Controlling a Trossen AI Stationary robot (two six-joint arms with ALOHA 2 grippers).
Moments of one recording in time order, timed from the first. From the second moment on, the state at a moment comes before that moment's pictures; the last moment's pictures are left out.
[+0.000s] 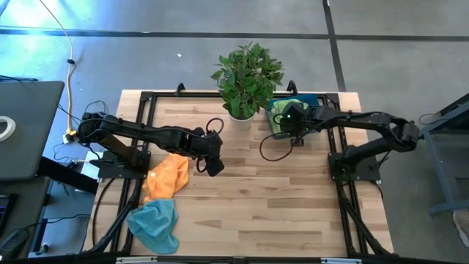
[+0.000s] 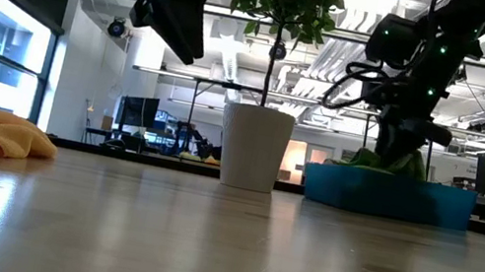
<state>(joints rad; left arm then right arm) 0.02 1.50 1.19 -0.76 -0.27 -0.58 -0.45 1.32 0.81 -0.64 0.23 -0.56</state>
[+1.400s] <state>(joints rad) 0.02 1.51 1.19 -0.76 -0.24 -0.57 -0.38 1.29 0.80 -0.61 0.12 -0.30</state>
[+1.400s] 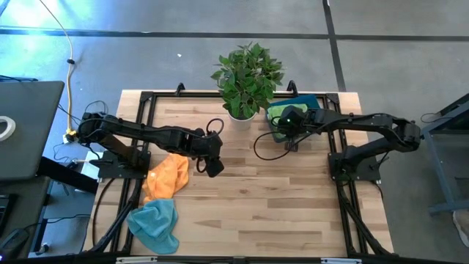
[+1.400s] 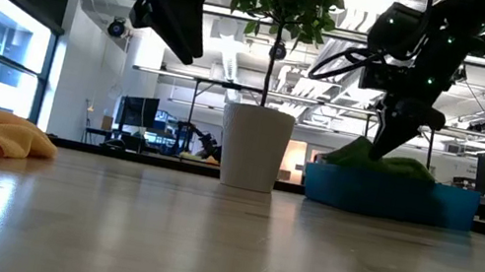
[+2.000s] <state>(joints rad) 0.03 1.51 1.19 -0.76 -0.21 -0.61 -0.32 1.28 1.08 -0.91 0.15 -0.06</state>
